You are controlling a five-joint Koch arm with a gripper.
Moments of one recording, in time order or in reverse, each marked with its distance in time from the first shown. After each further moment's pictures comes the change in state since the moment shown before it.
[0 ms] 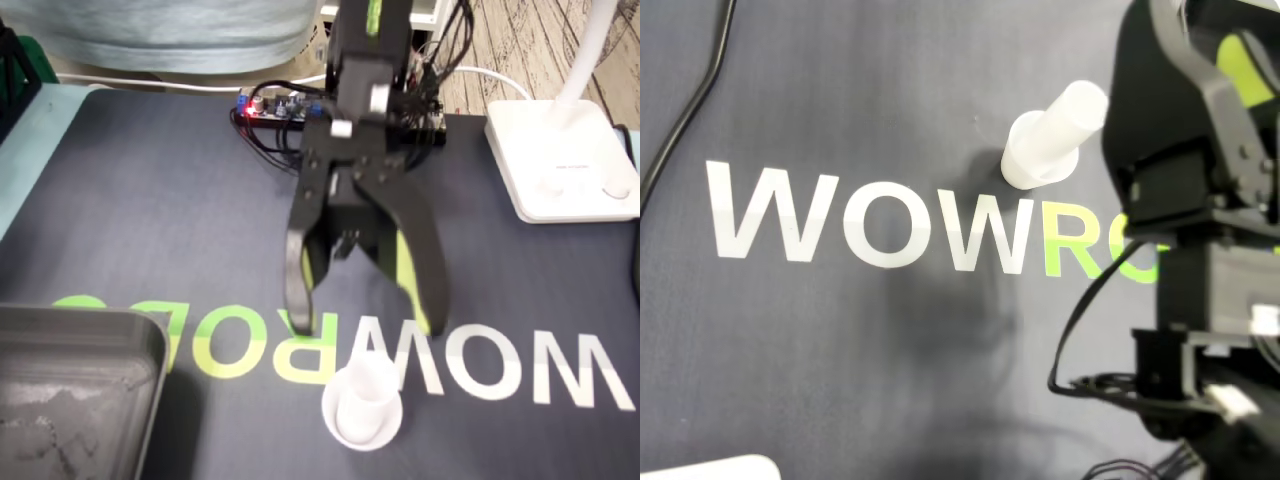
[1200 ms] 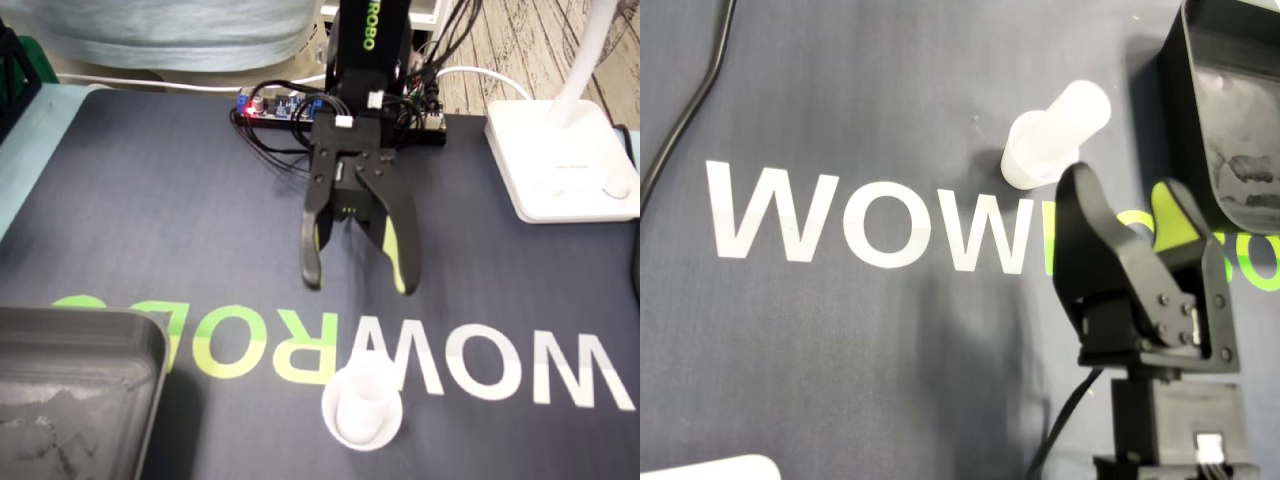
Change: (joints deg) arm 1.3 1.1 20.3 -9.8 -4.7
